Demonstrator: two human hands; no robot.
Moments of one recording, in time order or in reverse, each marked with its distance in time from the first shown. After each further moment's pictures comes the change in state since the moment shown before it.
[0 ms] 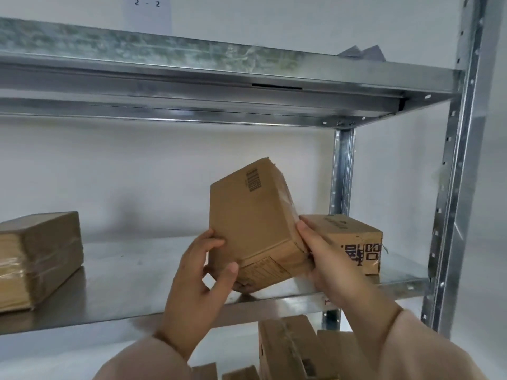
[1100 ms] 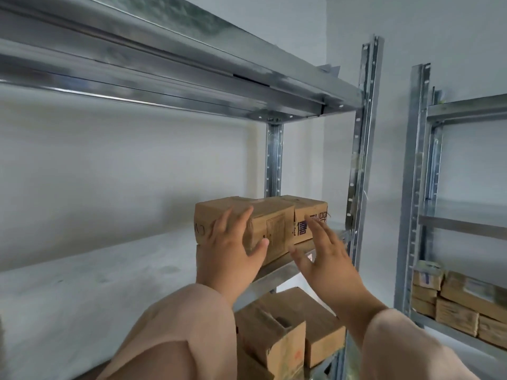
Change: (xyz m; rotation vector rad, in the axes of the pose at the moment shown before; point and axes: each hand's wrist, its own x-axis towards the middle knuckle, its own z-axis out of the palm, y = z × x) left_hand 0.048 -0.021 -0.019 0.188 -0.484 0.124; right_hand -0.072 0.034 0.084 -1.271 0.718 -0.111
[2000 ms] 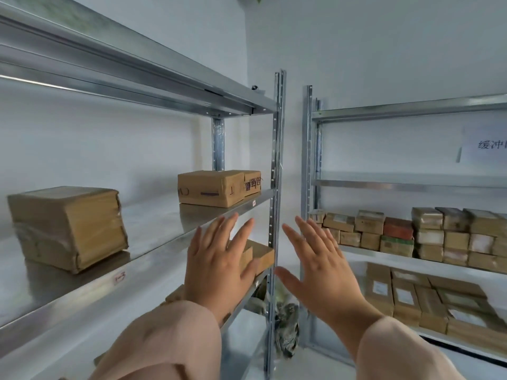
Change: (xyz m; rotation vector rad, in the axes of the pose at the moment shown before) left_hand -0.254 0.007 -0.193 0.098 0.012 0.501; right_hand -0.321 -0.205 -0.121 -0.553 0.061 -0.002
